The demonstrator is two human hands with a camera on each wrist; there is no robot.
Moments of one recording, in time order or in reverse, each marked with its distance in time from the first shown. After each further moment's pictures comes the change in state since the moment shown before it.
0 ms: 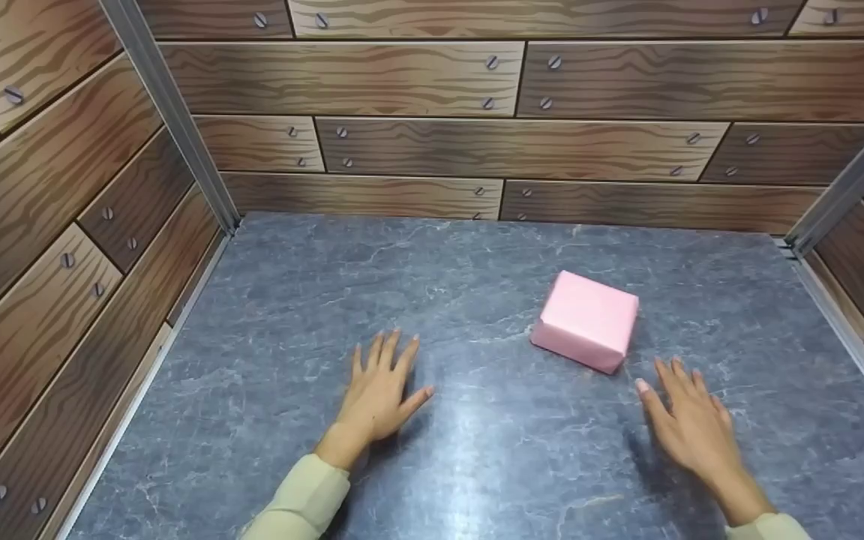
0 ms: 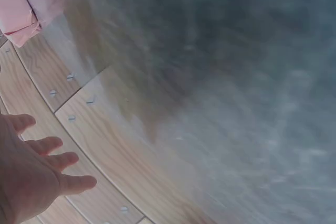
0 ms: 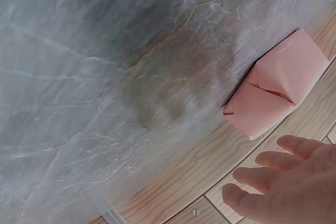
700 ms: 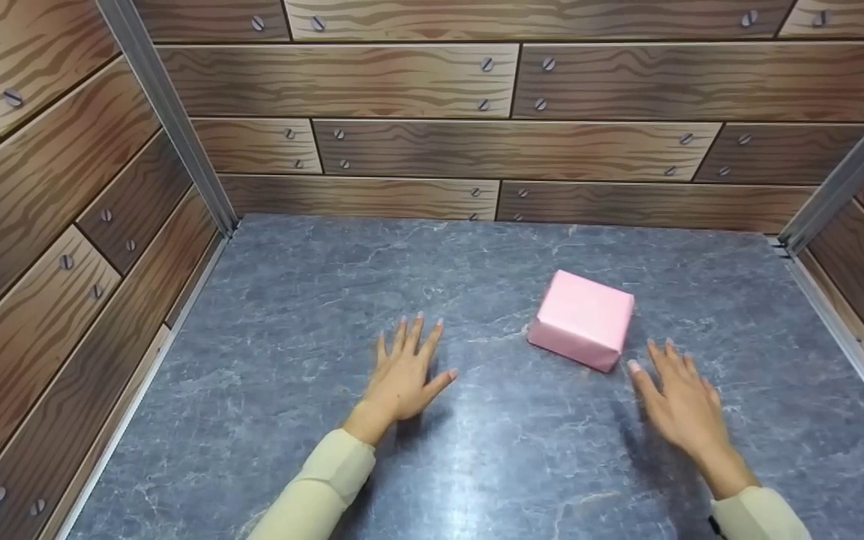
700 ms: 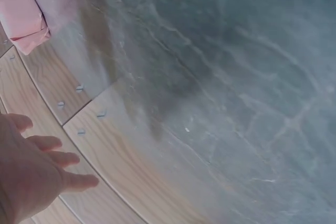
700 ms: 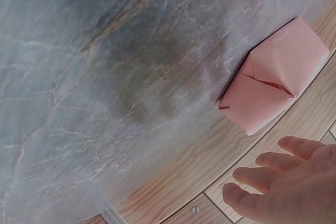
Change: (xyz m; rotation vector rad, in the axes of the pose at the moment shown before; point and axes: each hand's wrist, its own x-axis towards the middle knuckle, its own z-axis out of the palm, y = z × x) left_hand 0.030 0.025 0.001 -0.069 -0.093 -0.013; right_hand 0.015 -0.006 -0.005 0.028 0.001 0.004
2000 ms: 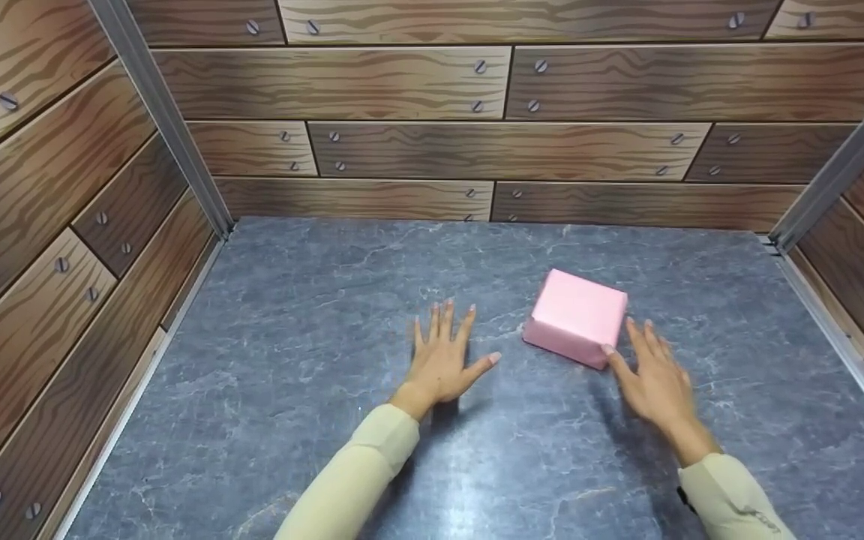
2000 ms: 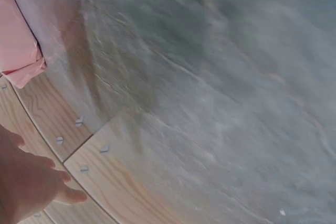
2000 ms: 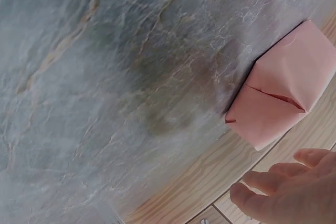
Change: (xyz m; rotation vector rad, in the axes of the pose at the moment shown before) left_hand 0.045 0.042 0.023 -0.028 0.019 0.018; right_hand 0.025 -0.007 0.013 0.008 0.042 0.013
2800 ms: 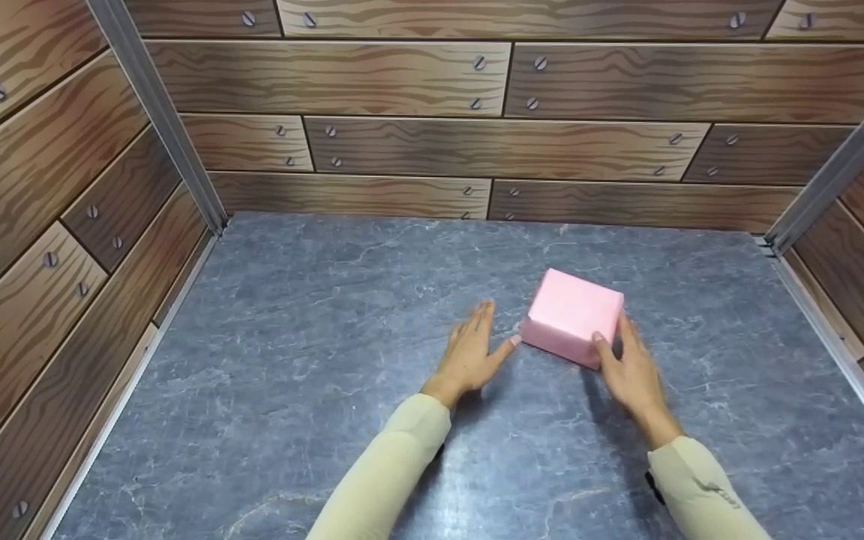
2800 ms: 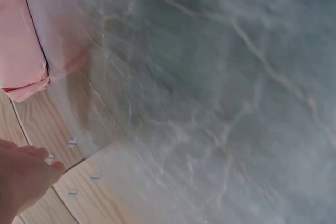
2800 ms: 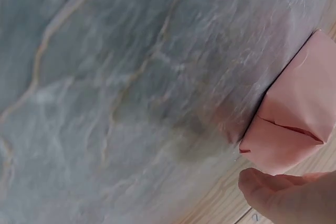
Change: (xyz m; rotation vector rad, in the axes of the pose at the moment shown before) left_hand 0.029 0.034 0.017 -0.330 -0.025 -0.007; right_hand 0.023 -0.007 0.018 0.212 -0.003 0.107
